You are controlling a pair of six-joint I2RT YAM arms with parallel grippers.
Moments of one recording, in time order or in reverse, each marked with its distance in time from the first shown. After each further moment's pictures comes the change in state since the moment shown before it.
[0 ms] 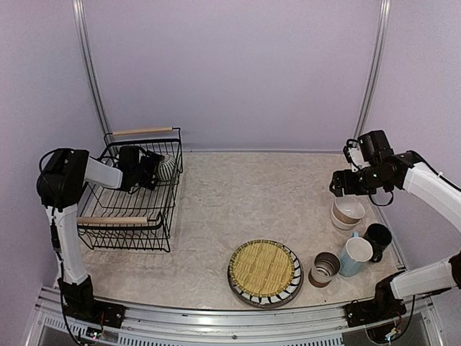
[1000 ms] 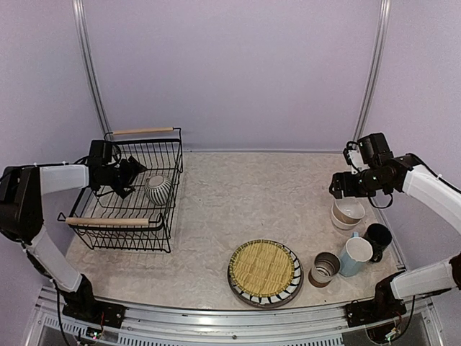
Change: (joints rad) left arm 0.081 -0.479 -0.218 -0.503 0.124 0.388; right arm 0.000 -0.009 -0.031 0.023 -0.002 0.007
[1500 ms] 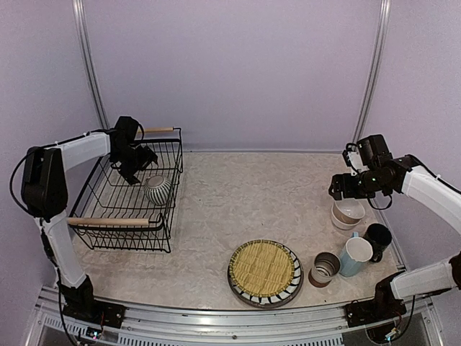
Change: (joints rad) left arm -0.099 0.260 0.541 -0.519 -0.200 -0.026; right arm 0.000 0.004 -0.014 0.008 -0.003 0.000
